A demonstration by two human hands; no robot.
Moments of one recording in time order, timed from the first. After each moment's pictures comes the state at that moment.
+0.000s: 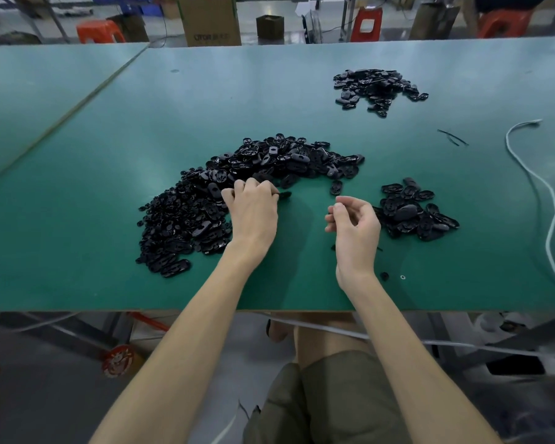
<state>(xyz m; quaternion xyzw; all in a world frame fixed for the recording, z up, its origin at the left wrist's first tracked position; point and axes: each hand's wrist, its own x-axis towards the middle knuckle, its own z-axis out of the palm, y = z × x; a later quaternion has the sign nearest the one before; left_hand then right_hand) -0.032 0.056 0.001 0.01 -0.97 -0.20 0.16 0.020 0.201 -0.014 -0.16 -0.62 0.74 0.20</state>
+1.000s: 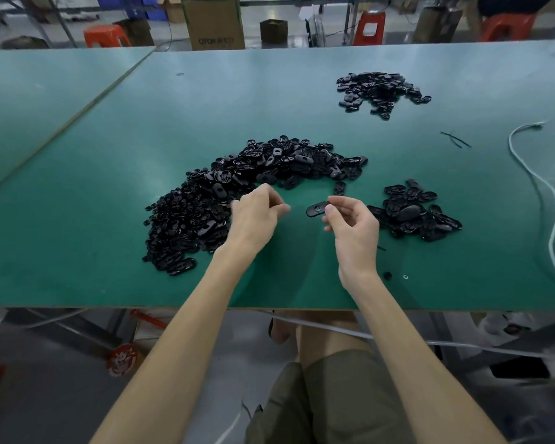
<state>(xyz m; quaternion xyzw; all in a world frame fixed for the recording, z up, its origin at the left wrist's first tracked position) -0.017 0.041 0.014 -0.02 -0.92 -0.38 0.05 0.021 0.201 -0.015 -0.10 -0.66 0.73 0.18</state>
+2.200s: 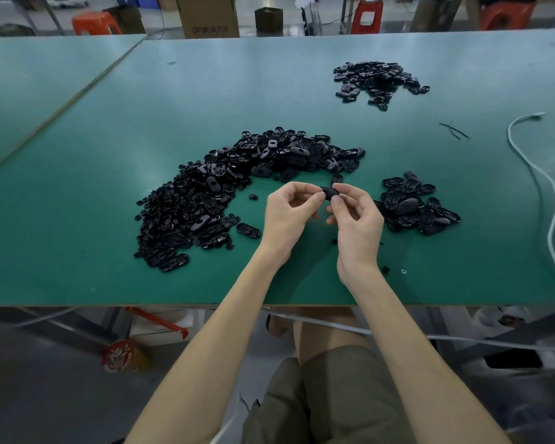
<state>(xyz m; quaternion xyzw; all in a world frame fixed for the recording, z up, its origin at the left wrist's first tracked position) -0.017 0.095 -0.021 -0.05 -0.68 -0.73 0.05 0.023 0.202 -0.011 -0.12 -0.61 0.75 0.20</state>
